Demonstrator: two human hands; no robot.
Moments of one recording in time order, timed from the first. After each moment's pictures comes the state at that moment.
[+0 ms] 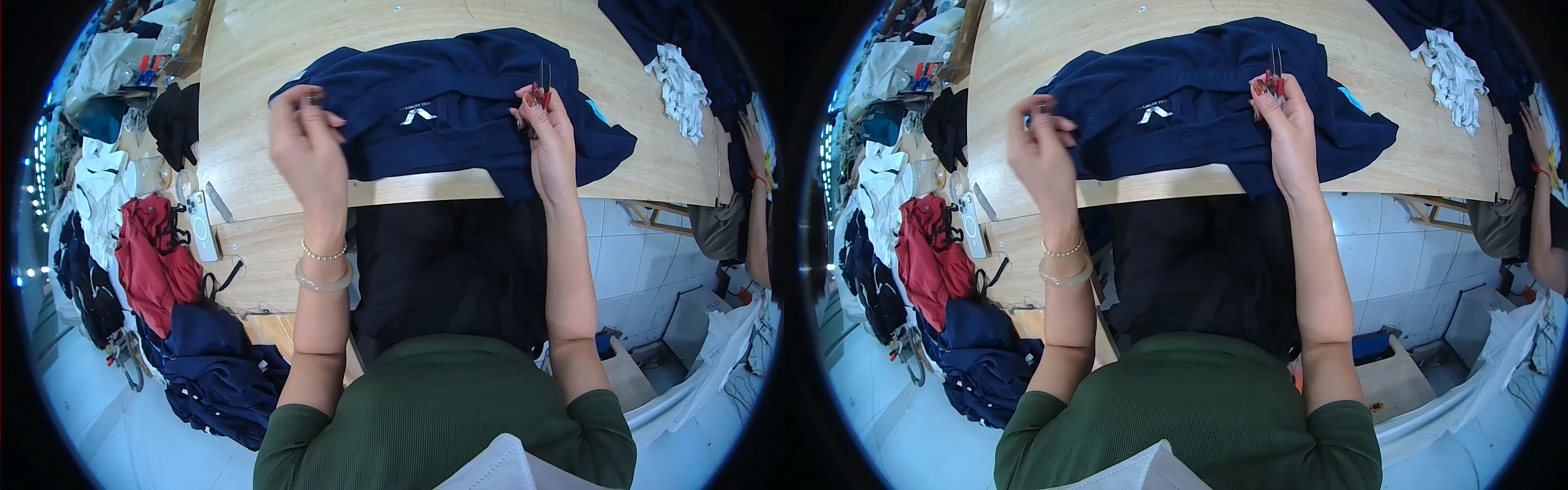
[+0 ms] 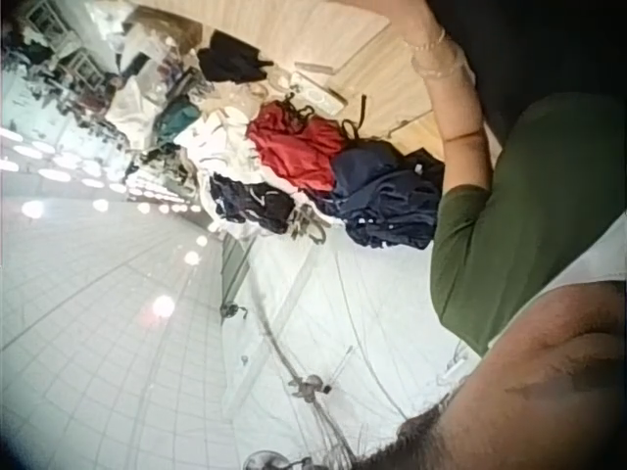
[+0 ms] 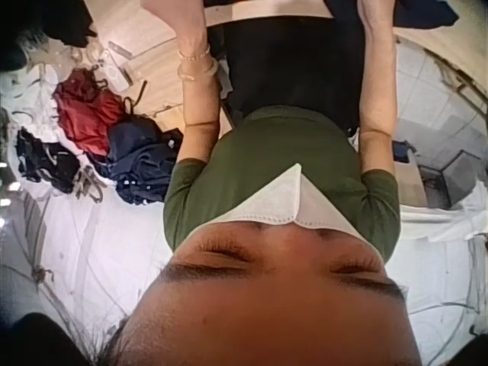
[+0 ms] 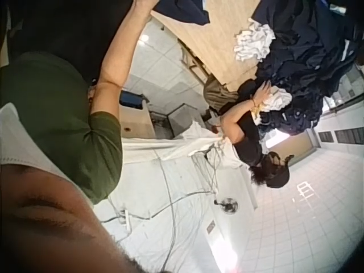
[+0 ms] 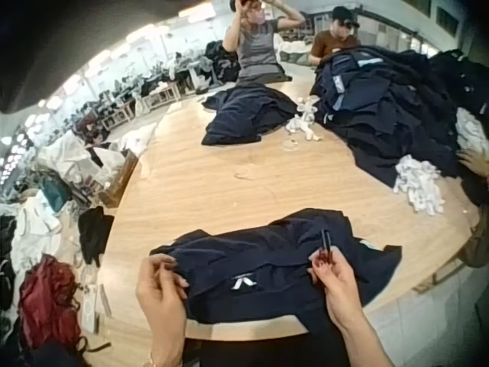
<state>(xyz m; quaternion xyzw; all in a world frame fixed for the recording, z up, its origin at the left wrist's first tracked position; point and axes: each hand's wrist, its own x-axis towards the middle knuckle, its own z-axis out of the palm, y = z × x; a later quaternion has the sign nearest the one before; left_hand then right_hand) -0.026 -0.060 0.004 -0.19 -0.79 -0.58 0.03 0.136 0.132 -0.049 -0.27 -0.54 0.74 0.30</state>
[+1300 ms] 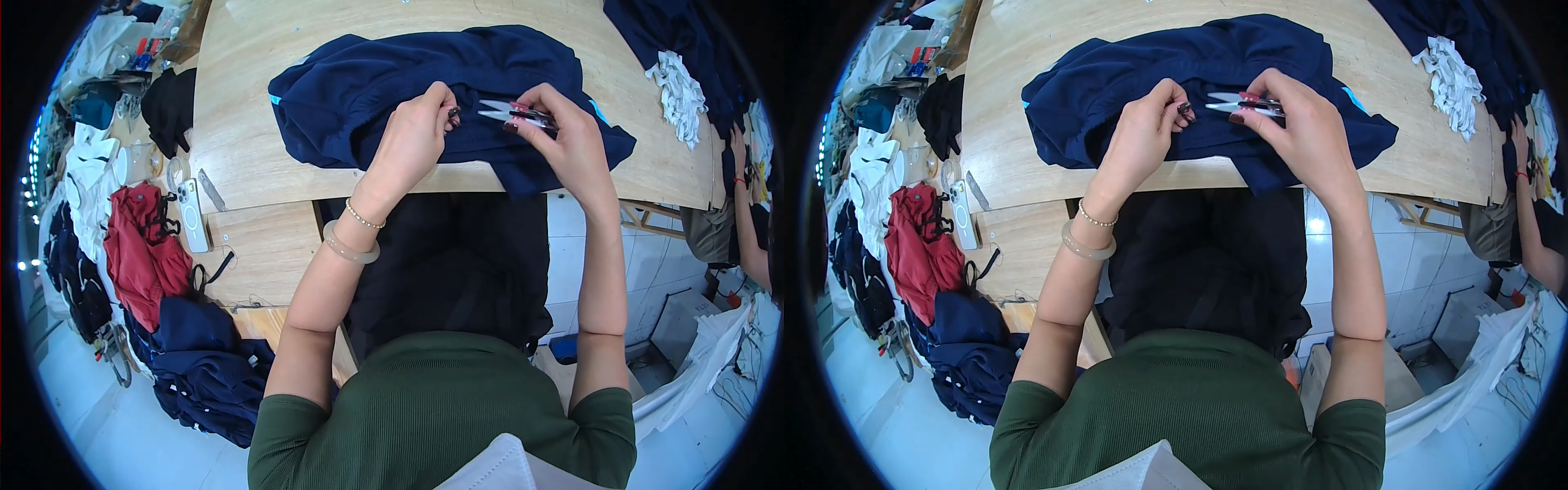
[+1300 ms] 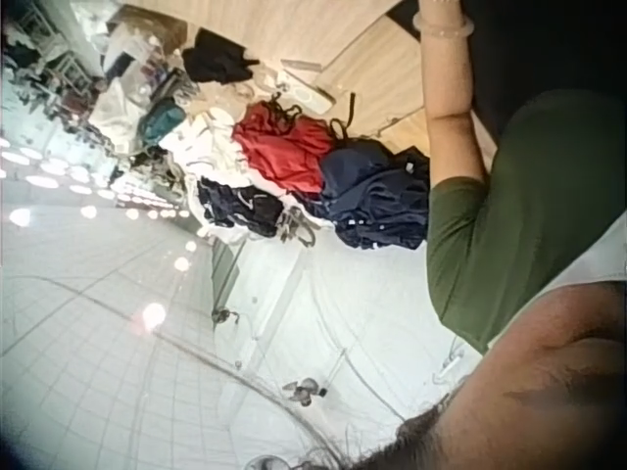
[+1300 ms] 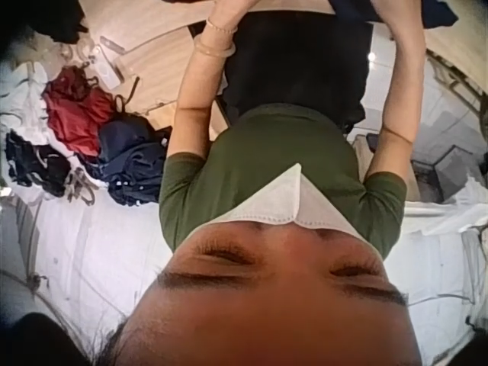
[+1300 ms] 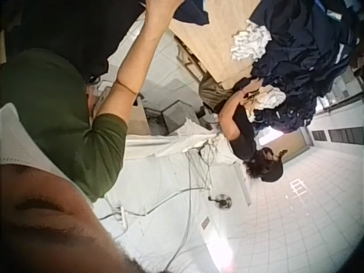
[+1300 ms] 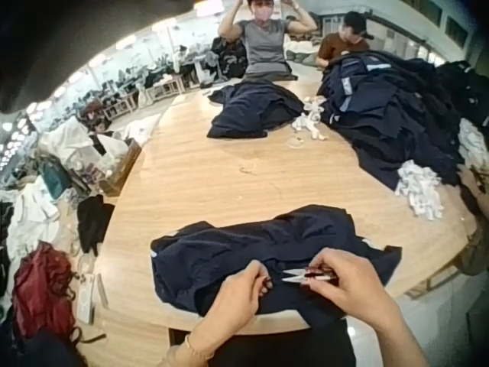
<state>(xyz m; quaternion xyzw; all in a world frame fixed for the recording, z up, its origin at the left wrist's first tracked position) -0.003 -0.017 -0.041 -0.42 -0.75 -0.46 -0.21 0.144 0.143 0.013 -0.20 -0.91 0.35 0.12</state>
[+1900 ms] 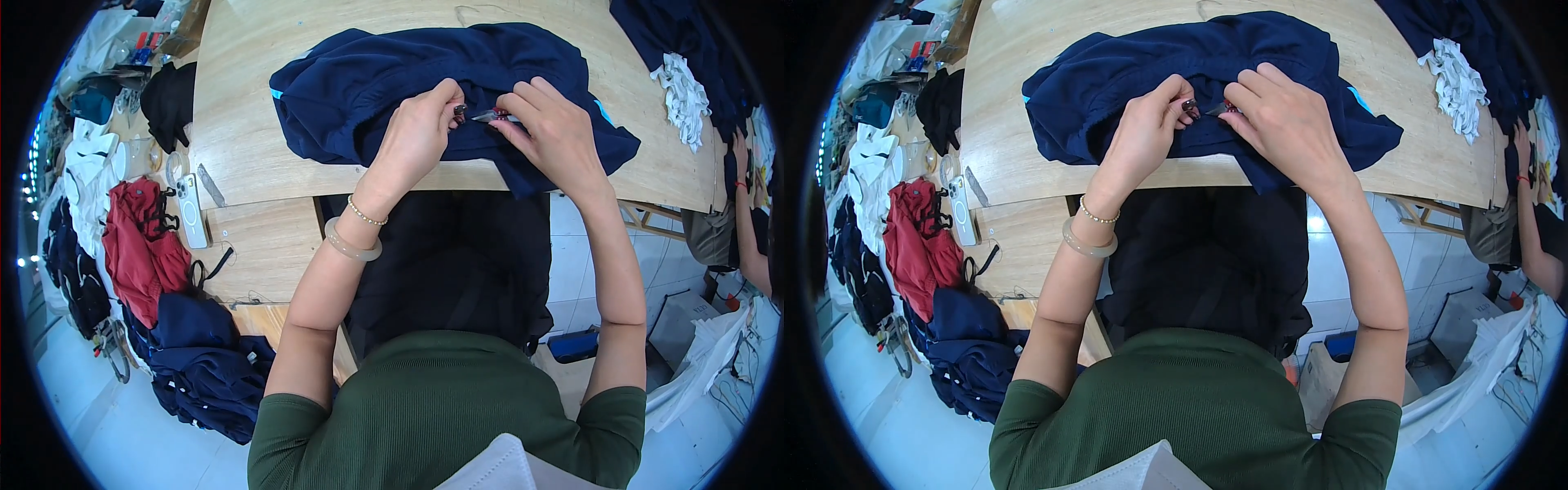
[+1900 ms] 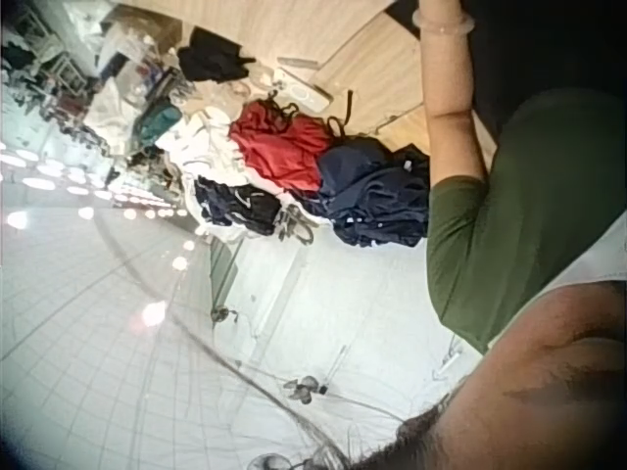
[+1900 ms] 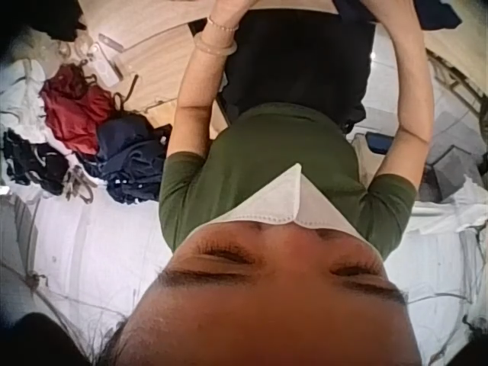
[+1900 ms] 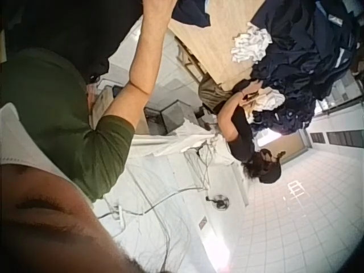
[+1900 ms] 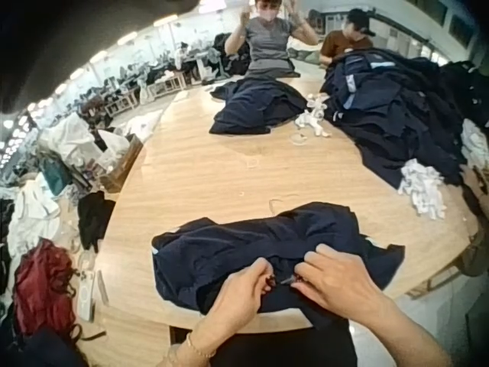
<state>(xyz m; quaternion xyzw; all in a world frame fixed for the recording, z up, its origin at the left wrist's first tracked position) -0.004 -0.018 -0.042 -0.43 -0.75 -0.45 -0.22 0.128 0.141 0.004 0.00 -0.98 0.09 0.16</state>
